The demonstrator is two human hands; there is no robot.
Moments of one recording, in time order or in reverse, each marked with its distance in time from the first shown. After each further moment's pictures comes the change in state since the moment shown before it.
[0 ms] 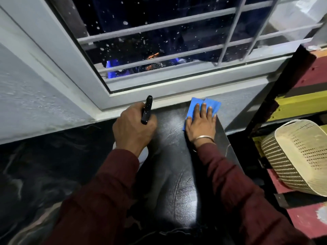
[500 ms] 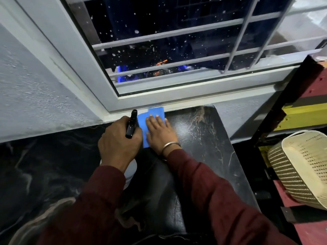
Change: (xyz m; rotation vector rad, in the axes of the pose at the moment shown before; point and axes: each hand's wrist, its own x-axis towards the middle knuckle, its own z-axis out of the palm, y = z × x) left_hand -0.025 -0.029 -0.023 0.074 0.100 -0.108; right_hand -0.026 -0.108 0.028 -0.088 -0.170 -0.618
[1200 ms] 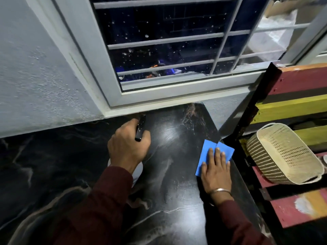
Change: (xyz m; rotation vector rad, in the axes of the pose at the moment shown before) left_hand -0.048 -0.019 -0.032 -0.118 -0.008 0.168; right_hand -0.228 0.040 0.022 0.047 0.169 0.709
